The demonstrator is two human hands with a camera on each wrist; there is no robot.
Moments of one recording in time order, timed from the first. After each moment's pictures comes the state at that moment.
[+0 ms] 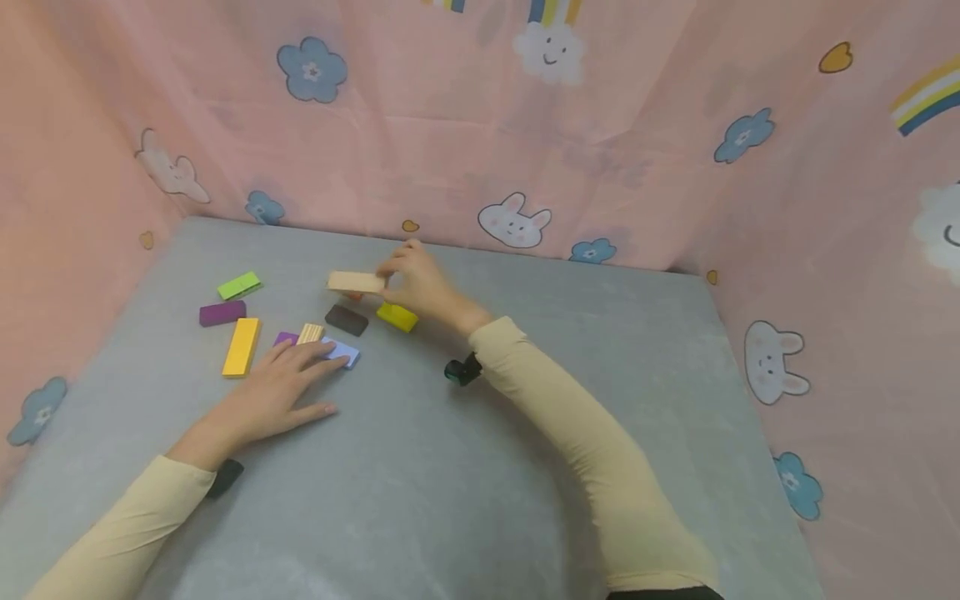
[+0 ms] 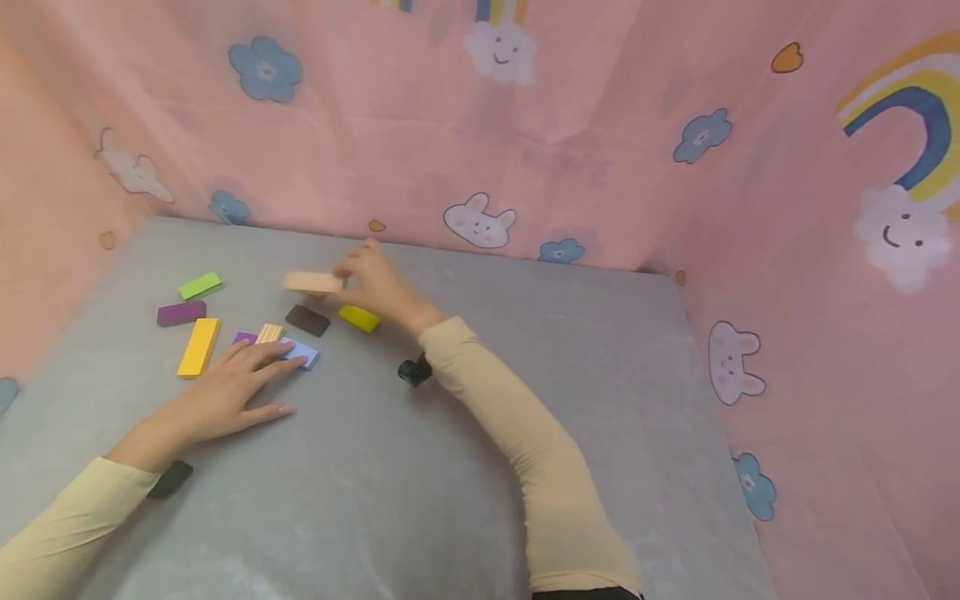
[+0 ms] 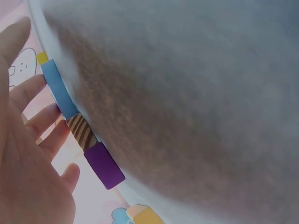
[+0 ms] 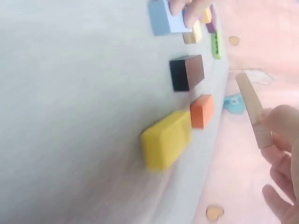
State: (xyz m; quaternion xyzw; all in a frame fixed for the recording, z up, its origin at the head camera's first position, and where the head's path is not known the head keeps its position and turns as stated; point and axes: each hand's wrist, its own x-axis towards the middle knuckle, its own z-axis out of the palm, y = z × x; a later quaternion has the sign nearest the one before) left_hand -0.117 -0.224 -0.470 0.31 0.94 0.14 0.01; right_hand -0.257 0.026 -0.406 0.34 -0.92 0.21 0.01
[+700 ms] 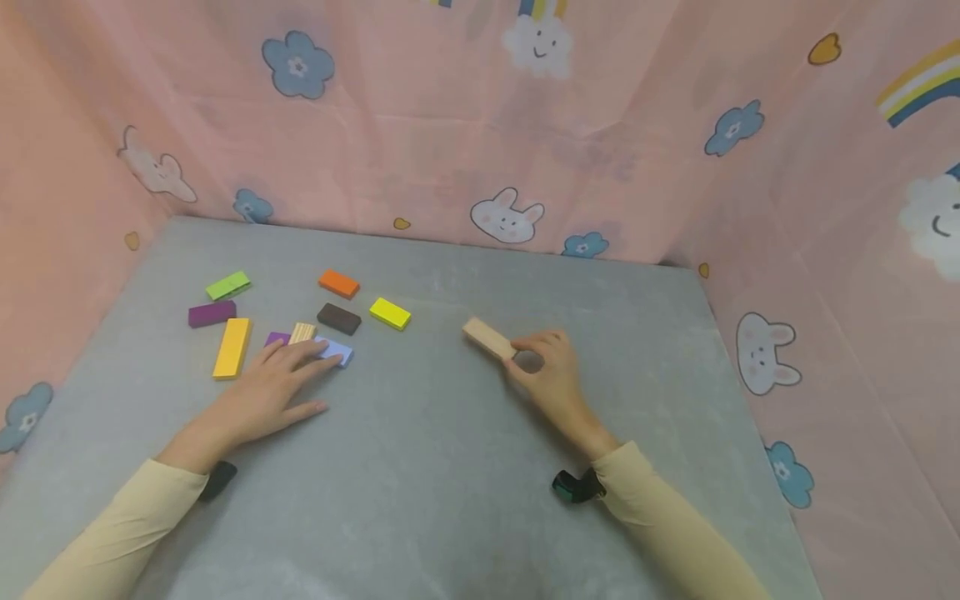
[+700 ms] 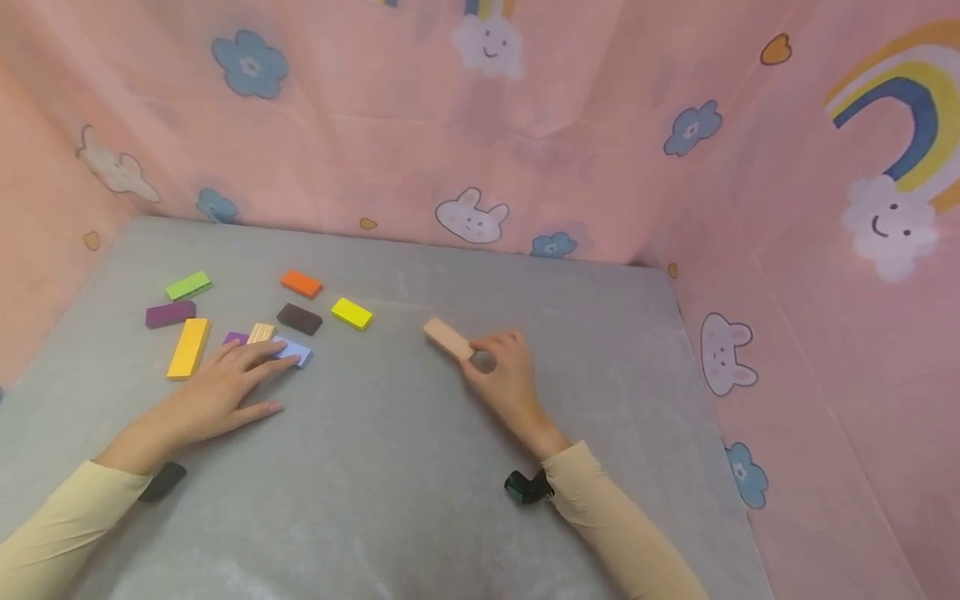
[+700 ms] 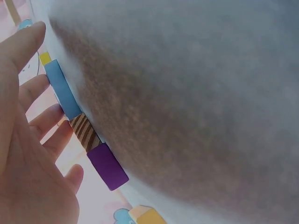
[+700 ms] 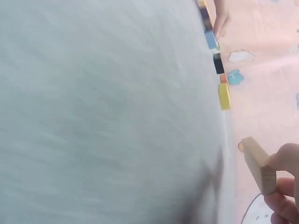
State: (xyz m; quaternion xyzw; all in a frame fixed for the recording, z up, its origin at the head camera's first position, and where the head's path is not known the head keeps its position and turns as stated) left_hand -0.116 -0.224 -0.469 0.31 0.94 0.14 0.00; right_hand -0.133 0.193 -0.466 0.15 -0.91 0.34 0.20
